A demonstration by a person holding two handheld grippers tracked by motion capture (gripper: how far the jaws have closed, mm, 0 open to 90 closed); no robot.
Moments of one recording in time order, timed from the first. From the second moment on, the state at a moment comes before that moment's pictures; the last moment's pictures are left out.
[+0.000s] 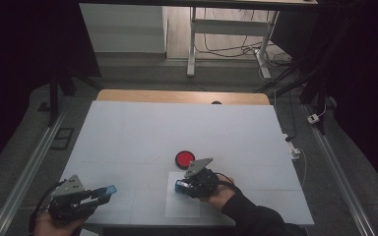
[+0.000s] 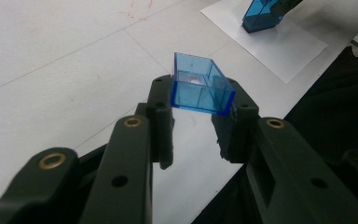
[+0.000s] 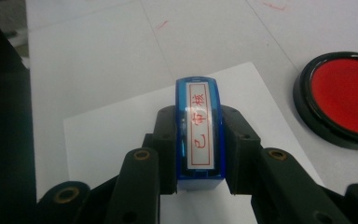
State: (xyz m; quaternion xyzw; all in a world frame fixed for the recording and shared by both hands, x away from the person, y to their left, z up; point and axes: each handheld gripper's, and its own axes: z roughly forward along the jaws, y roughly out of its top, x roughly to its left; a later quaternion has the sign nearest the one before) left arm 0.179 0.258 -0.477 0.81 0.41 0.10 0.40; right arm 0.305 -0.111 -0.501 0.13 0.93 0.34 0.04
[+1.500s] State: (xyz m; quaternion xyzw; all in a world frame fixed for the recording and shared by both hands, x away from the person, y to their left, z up) left arm 0.179 0.258 -0.477 0.81 0.41 0.10 0.40; right arm 0.317 -0.123 -0.482 0.17 0.91 0.38 0.02
